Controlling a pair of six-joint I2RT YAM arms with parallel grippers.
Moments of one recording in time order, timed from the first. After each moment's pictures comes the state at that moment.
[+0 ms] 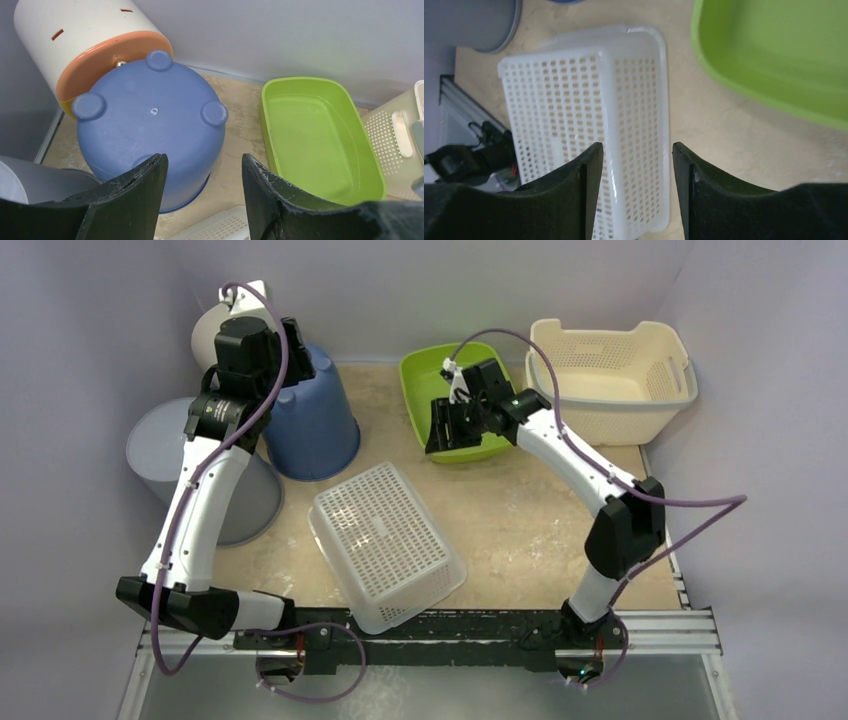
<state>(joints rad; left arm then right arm) -0.23 1.35 1.69 -0.63 -0.27 -0.28 0.55 1.68 1.53 -0.71 -0.31 0.34</state>
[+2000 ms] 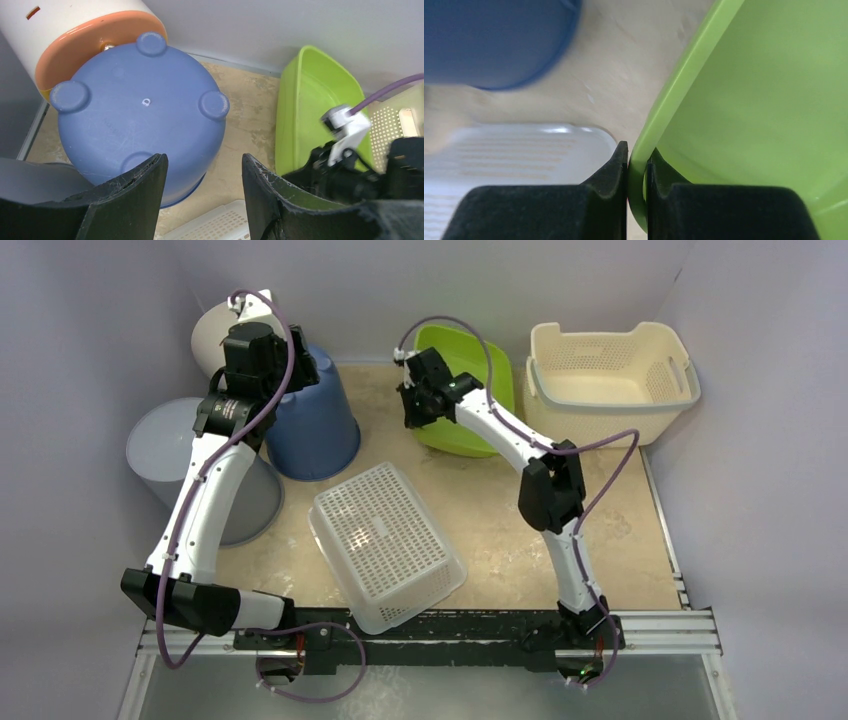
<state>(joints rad) -0.21 1.36 1.62 -0.59 -0.22 -0.31 0.64 2.24 2.08 -0.74 0.04 0.17</state>
